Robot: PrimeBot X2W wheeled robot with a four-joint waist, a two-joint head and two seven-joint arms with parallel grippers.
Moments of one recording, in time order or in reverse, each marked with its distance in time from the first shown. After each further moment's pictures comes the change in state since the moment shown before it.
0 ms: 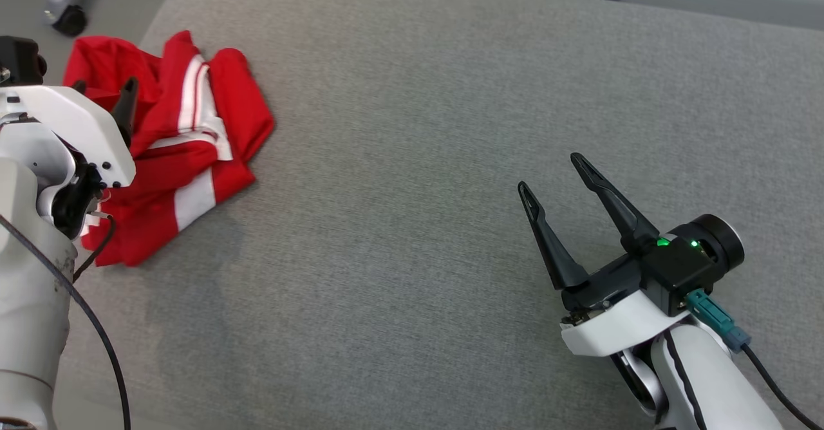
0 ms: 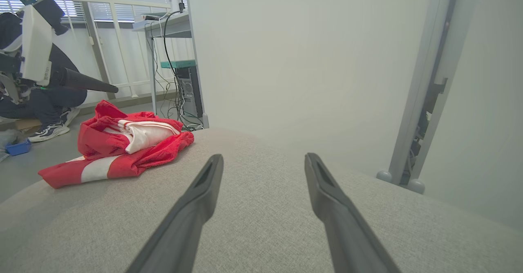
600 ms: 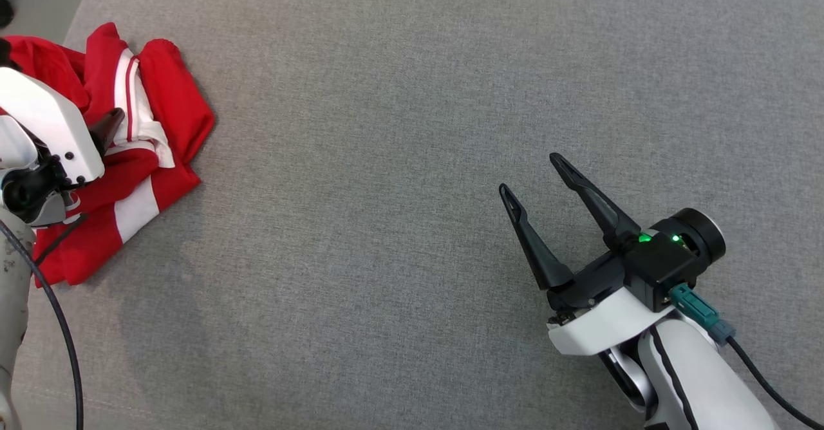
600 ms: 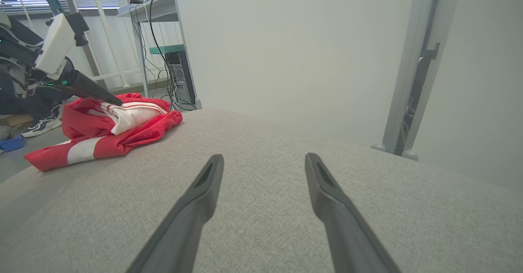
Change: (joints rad) left arm -0.092 0.073 -0.127 0.109 -0.245 0.000 0.291; right arm -0.035 -0.009 0.062 0.022 0.035 0.000 0.000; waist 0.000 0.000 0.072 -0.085
